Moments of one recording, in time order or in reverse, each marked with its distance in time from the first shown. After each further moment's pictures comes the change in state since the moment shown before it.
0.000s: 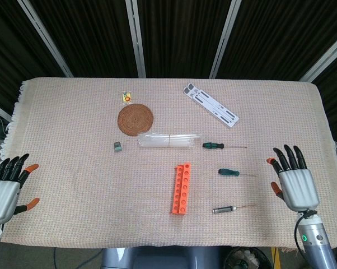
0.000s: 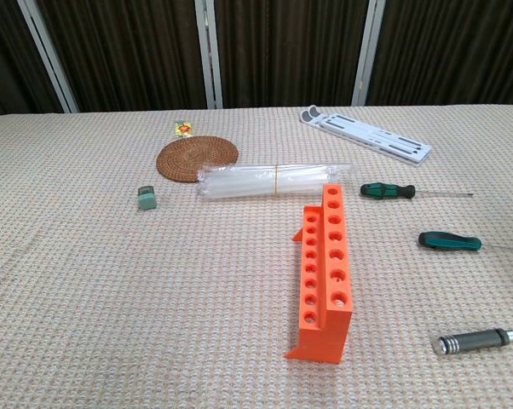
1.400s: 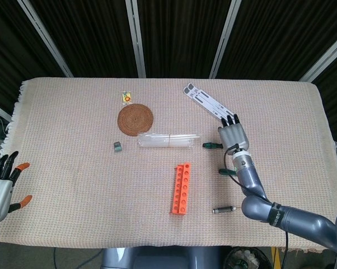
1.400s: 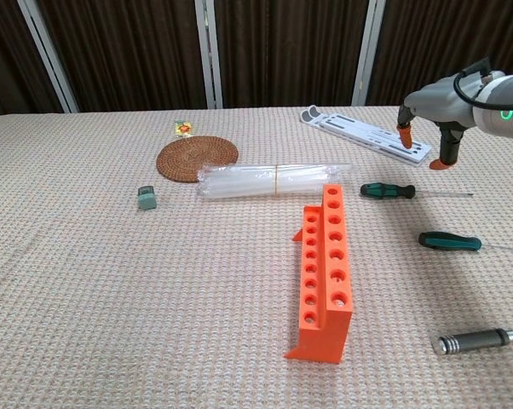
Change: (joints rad) left arm 0.009 -0.007 -0.012 -0.014 -0.058 0.034 0.074; right arm 0.691 -0.322 0.126 0.374 0.997 -0.456 -0.574
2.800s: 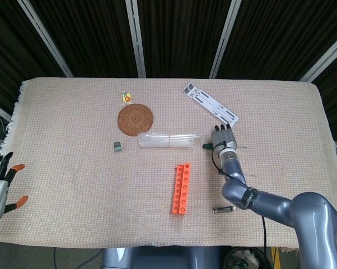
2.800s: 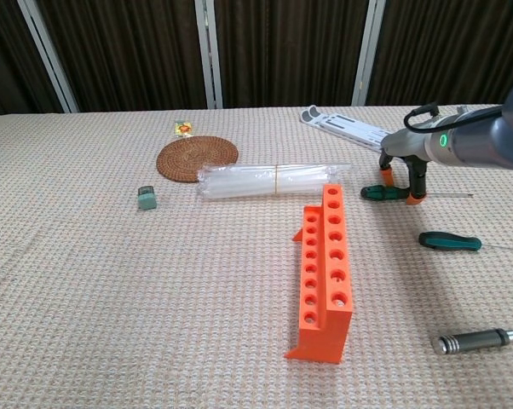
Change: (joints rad) left arm 0.004 0.004 0.000 0.015 -0.033 0.003 -0.017; right arm 0.219 -0.140 -0.132 0.249 0.383 -0.129 0.012
